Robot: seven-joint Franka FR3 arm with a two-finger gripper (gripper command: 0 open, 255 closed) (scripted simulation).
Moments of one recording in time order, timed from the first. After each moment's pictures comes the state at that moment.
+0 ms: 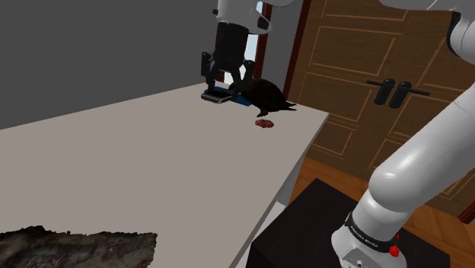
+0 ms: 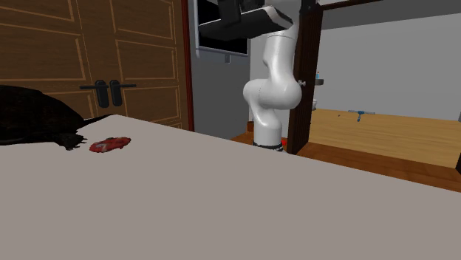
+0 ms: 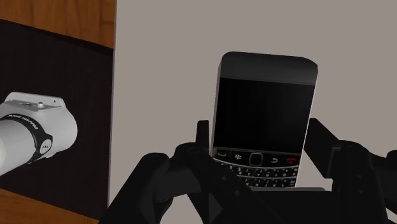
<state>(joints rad) -0.15 -0.24 0.51 -1.83 0.33 1.62 1.56</state>
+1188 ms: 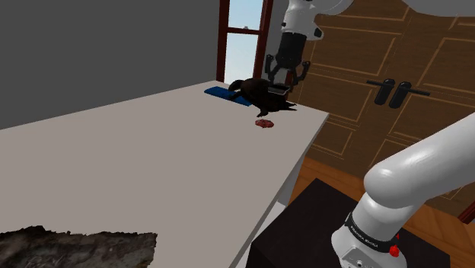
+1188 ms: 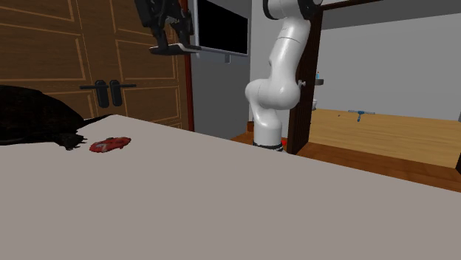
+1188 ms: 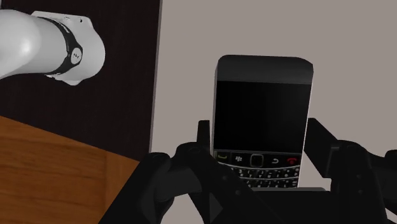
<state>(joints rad) -0.28 -0.44 0.17 -2.03 0.26 1.51 1.09</state>
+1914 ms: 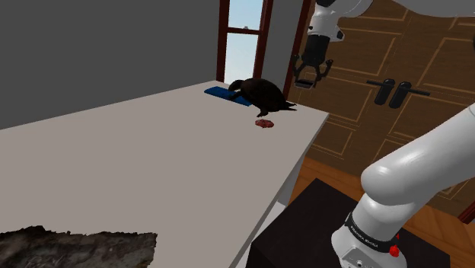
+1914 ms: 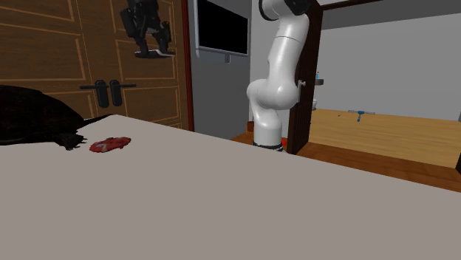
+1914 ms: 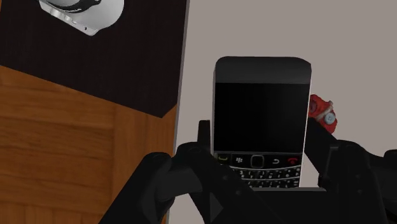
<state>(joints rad) -0.37 -0.36 -0.03 -1.96 0.15 1.45 0.83</state>
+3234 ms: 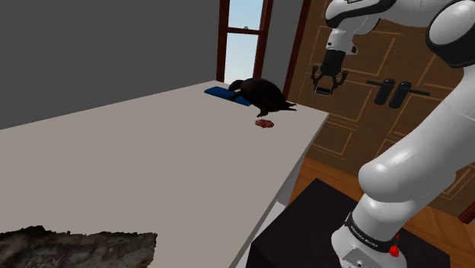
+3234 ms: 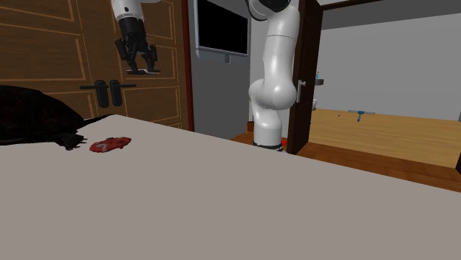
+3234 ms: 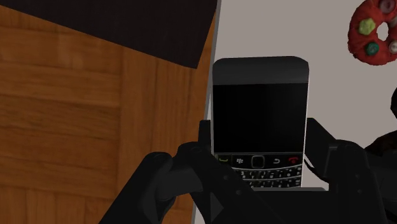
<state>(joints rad) -0.48 -0.18 -0.21 -1.87 0.08 1.52 0.54</state>
